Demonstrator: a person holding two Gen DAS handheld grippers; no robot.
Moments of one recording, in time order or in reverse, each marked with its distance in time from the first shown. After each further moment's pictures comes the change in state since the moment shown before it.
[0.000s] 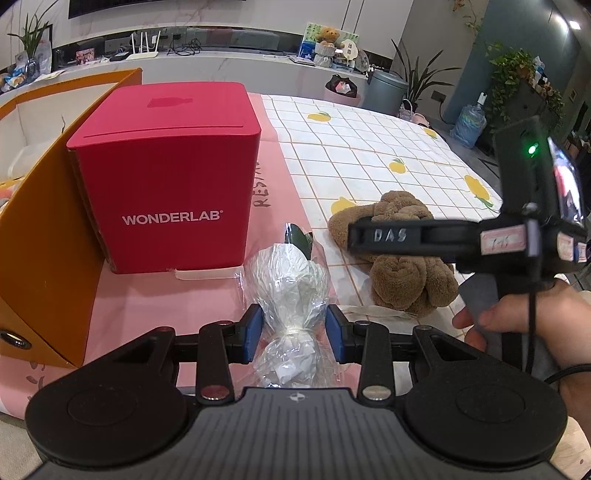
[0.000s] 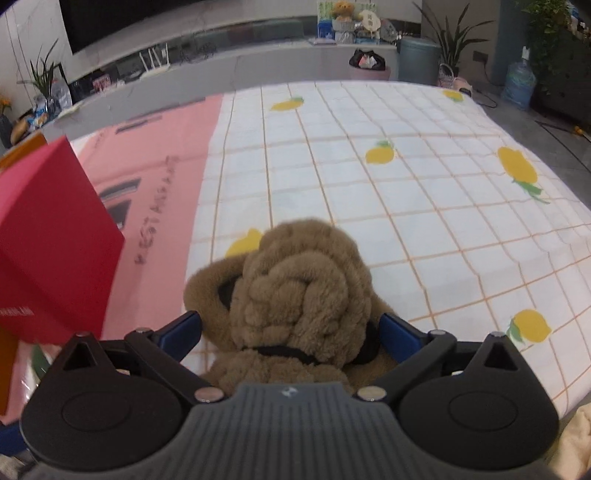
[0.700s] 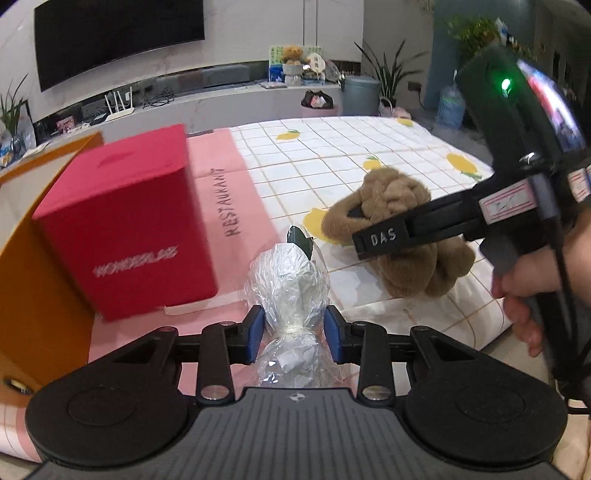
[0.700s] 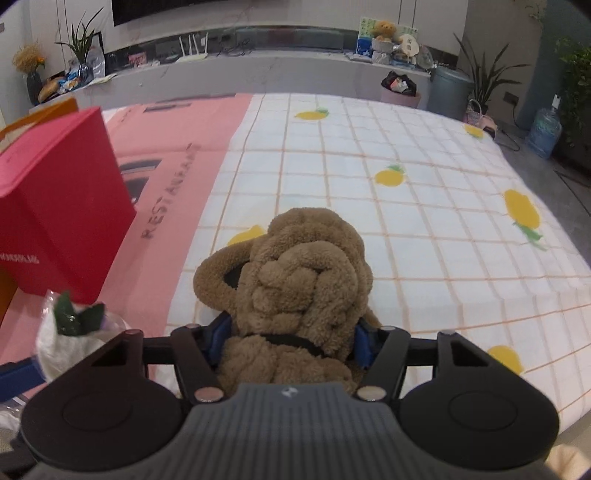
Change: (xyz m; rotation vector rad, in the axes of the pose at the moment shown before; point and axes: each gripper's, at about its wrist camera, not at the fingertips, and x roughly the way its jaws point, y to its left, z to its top) left arm 0.005 -0.047 -0.007 0.215 -0.071 0.085; right arm -0.021 -0.010 -0.002 -0.167 -0.042 0.011
